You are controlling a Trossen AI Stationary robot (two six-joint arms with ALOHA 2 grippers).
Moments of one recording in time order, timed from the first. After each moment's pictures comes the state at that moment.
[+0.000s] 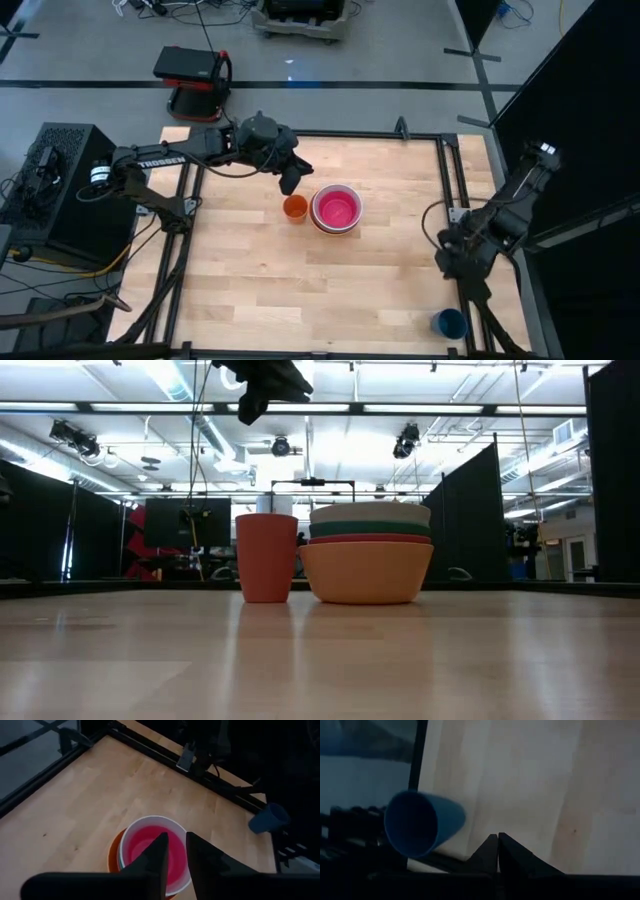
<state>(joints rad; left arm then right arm) 0.25 1.34 1.30 -0.46 0.13 -0.36 0.94 0.94 0.88 -1.08 -0.02 0.76</state>
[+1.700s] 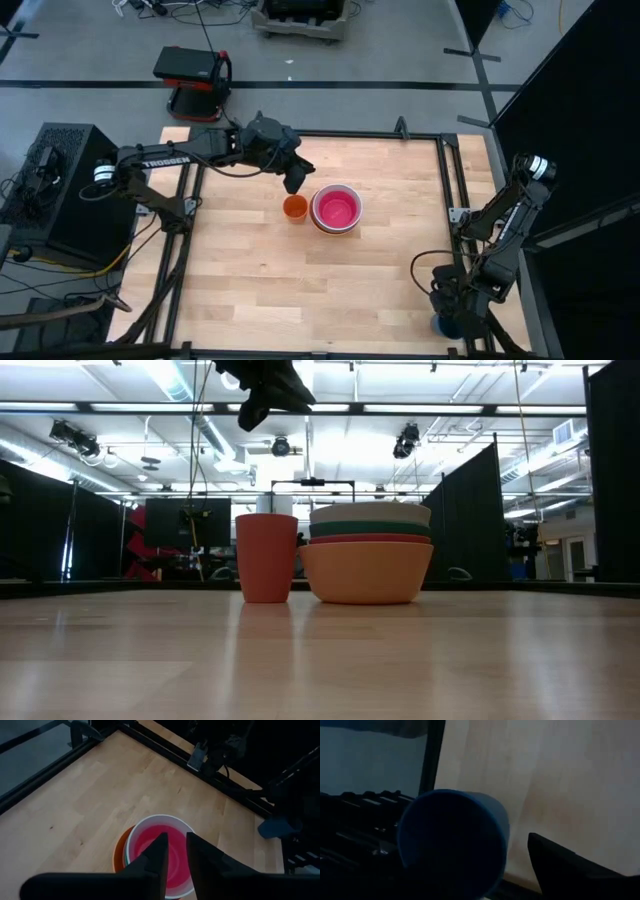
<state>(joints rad) 0.25 1.36 1.30 -0.46 0.09 -0.40 1.11 1.29 0.87 -0.80 -0.05 0.89</state>
